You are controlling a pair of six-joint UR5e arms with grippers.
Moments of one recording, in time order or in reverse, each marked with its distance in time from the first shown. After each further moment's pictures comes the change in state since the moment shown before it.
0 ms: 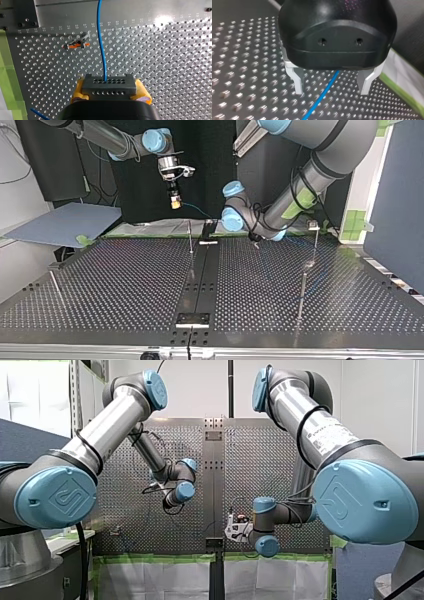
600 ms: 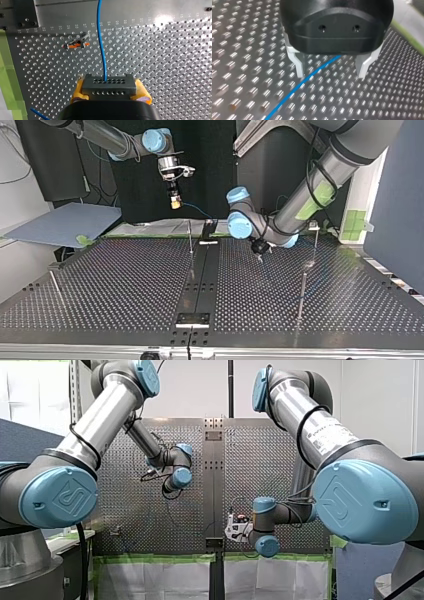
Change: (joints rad) left arm 0.028 0.112 0.000 0.029 0.055 -0.009; right arm 0.000 0.000 0.000 0.000 0.001 0.001
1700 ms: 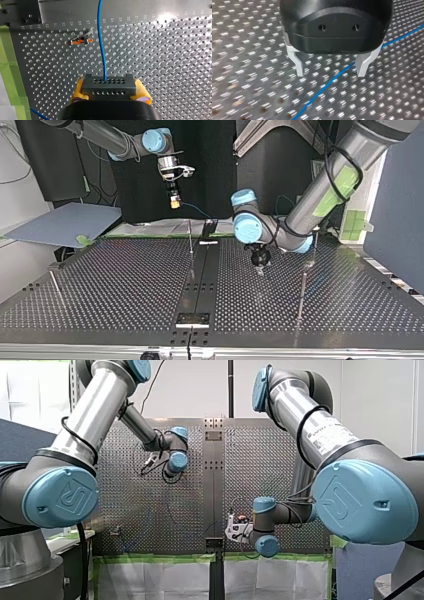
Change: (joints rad) left arm 0.018 0.121 0.000 -0.010 0.115 -0.227; right arm 0.000 0.000 0.000 0.017 0.013 -0.005
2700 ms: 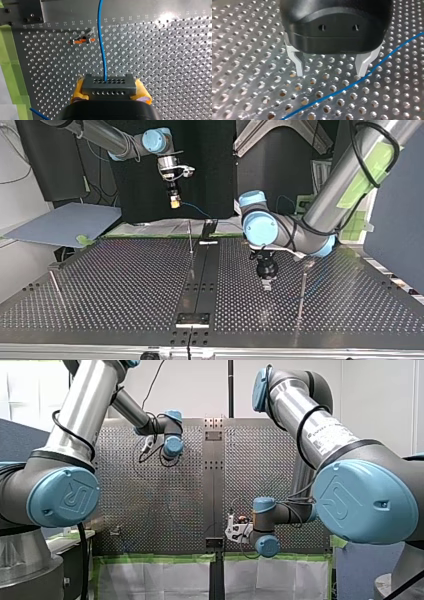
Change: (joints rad) left arm 0.028 0.135 0.000 0.001 0.072 -0.080; right arm 0.000 0.000 0.000 0.007 0.001 -0.002
